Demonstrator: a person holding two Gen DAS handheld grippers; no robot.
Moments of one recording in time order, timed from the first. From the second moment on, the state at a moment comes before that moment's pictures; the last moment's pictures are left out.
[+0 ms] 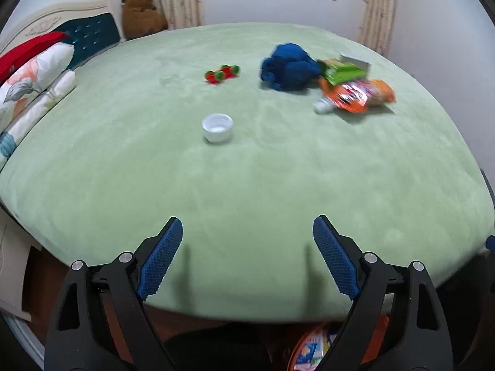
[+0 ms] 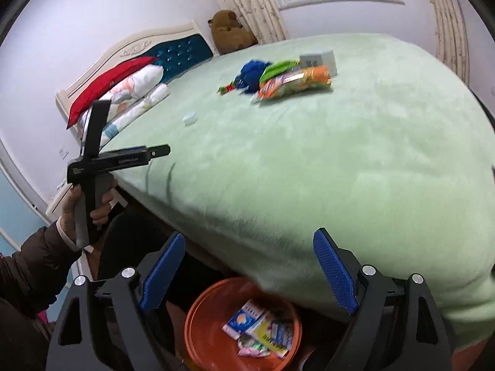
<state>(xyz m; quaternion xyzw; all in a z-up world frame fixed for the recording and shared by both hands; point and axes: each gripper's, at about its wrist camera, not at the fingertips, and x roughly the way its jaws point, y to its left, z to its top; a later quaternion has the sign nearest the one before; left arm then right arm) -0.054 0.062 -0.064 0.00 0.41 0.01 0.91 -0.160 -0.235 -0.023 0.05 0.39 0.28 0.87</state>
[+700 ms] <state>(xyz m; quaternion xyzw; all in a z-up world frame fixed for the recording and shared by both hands) 0.021 0.065 -0.036 -0.07 0.37 -0.03 0.93 0.211 -0.129 -0.001 0.13 0.55 0.24 0.79</state>
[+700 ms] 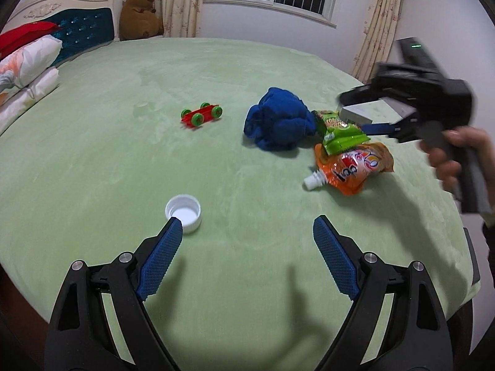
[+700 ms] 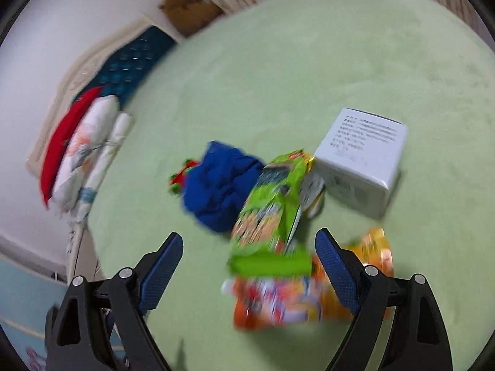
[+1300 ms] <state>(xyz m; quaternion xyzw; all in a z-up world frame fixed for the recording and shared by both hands) 0.078 0.048 -0.025 -0.05 0.39 -0.03 0.92 0.177 -0.148 0.019 0.15 0.48 0.31 0.80</state>
